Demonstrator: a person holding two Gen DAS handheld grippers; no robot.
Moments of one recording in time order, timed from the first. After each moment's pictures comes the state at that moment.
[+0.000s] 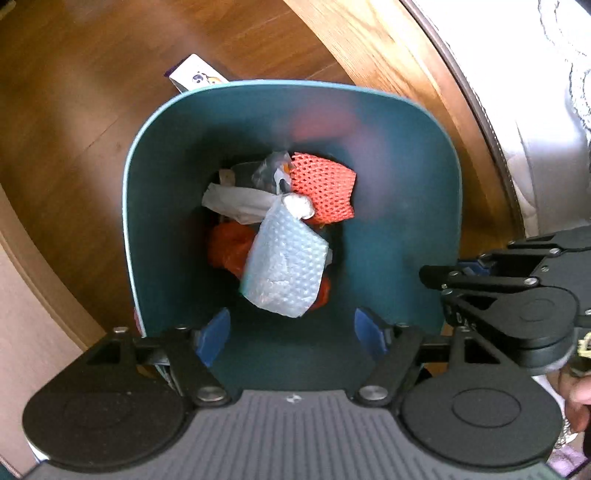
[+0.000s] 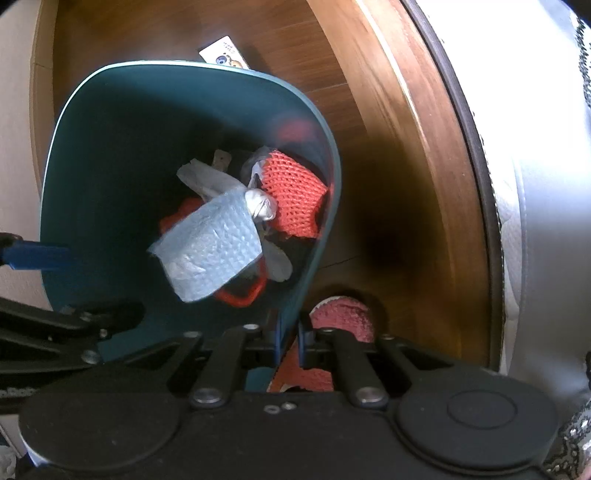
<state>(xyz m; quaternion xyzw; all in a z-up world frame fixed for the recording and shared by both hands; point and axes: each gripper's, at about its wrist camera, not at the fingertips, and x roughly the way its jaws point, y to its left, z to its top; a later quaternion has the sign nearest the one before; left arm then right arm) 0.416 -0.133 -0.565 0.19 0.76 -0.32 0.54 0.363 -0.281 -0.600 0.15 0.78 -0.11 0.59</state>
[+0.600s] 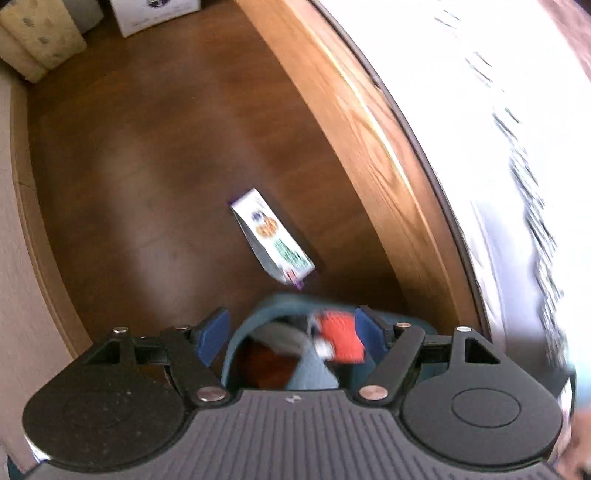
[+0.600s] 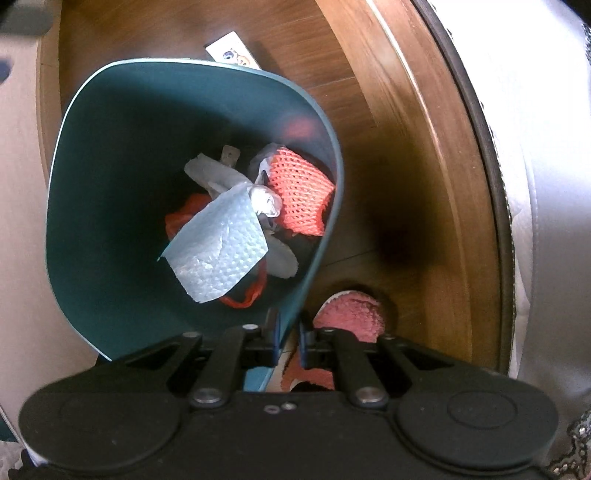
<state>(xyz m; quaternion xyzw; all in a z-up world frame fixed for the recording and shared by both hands) 0.537 -0.150 -0.512 0.10 0.69 -0.28 0.66 0.362 -0.283 -0.600 0.17 0.79 -0.10 0.59</state>
